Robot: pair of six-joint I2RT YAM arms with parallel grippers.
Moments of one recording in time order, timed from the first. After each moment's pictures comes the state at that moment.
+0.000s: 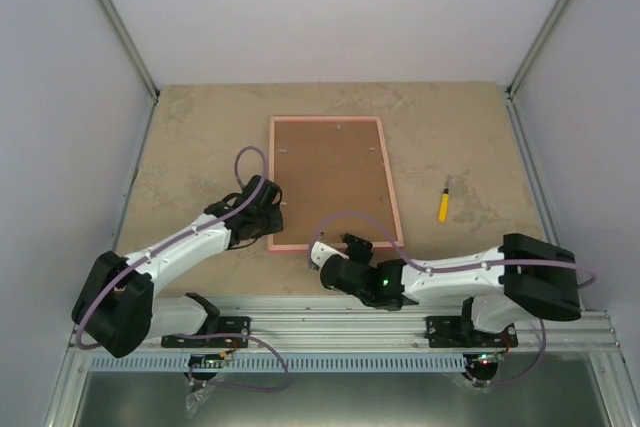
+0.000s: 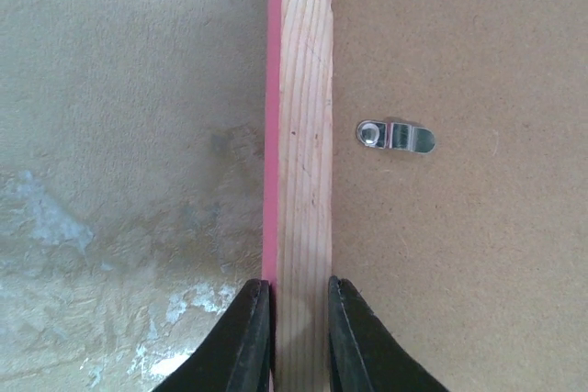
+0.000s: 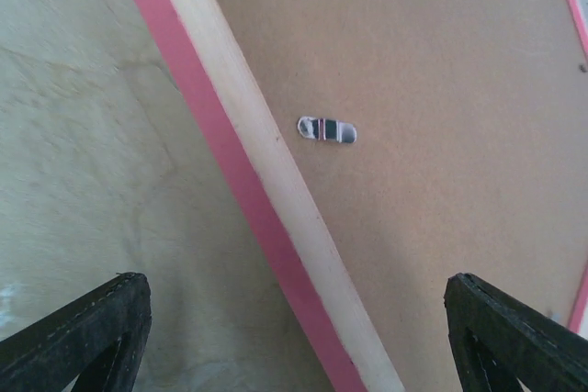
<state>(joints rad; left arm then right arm) -0.58 1.25 0.67 -0.46 -0.14 -0.68 1.38 1.45 0.68 -0.12 0.63 -0.10</state>
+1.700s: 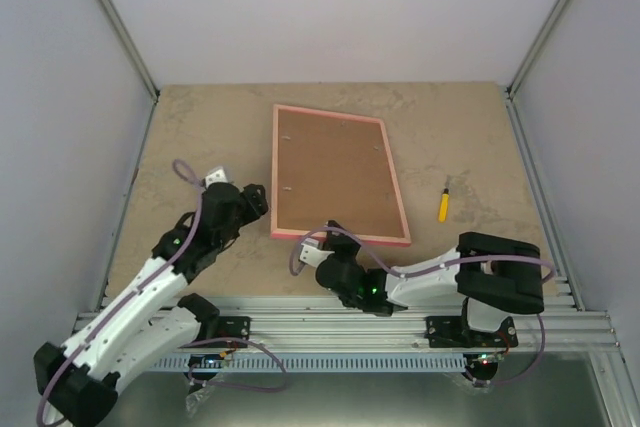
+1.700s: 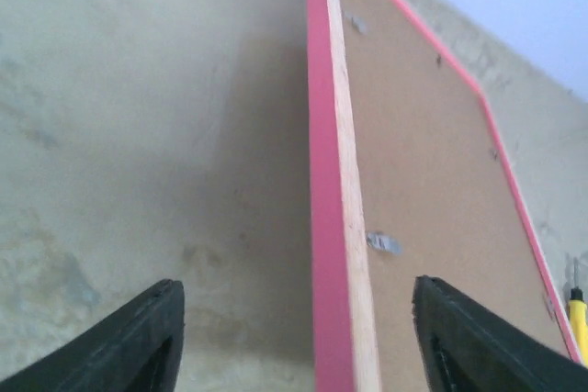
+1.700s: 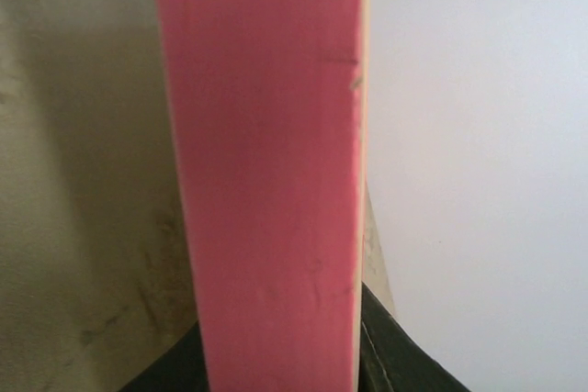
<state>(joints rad) -0.56 0.82 0.63 -0.45 -0.24 -0.81 1.40 1.69 0.63 0.52 1.08 -0.74</state>
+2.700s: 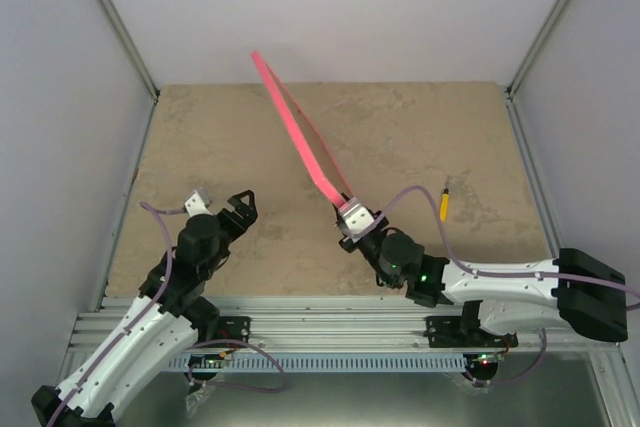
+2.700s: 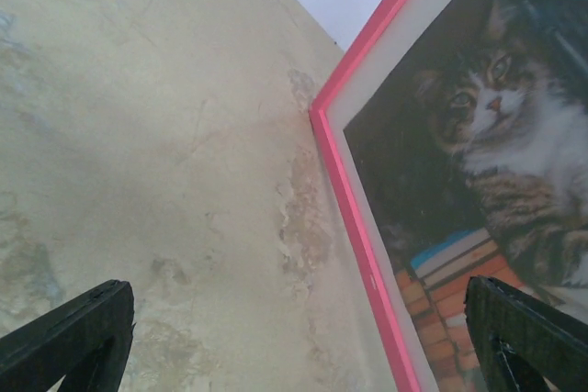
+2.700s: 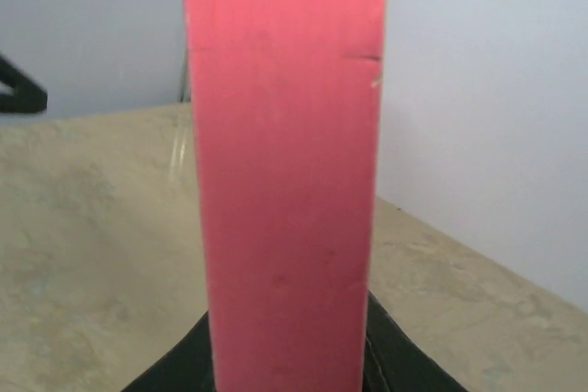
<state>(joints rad) -0.56 0.44 0.40 -0.34 -0.31 -1.00 1.26 1.18 0.48 0.71 0.69 -0.32</state>
